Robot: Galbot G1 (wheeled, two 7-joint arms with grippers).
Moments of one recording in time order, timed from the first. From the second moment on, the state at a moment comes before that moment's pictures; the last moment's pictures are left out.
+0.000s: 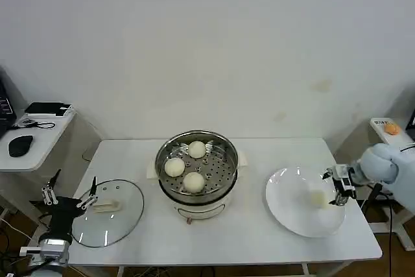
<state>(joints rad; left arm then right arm) 1.63 -1.16 -0.80 -2.08 0.09 0.01 -0.11 -0.11 0.43 -0.75 1.37 -0.07 -0.19 -0.93</state>
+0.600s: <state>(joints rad) 1.63 -1.16 -0.80 -2.08 0.09 0.01 -0.11 -0.21 0.50 -0.68 1.27 -0.11 -0.21 -0.93</state>
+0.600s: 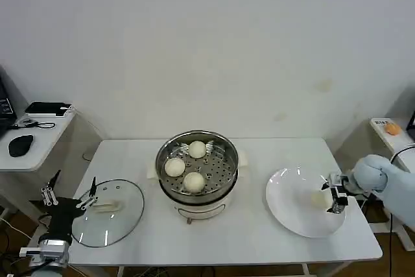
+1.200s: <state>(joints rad) 1.64 -1.17 -0.80 -2.09 0.09 0.01 -0.11 -0.17 0.50 -0.69 1.27 -0.09 -0.23 -0.95</state>
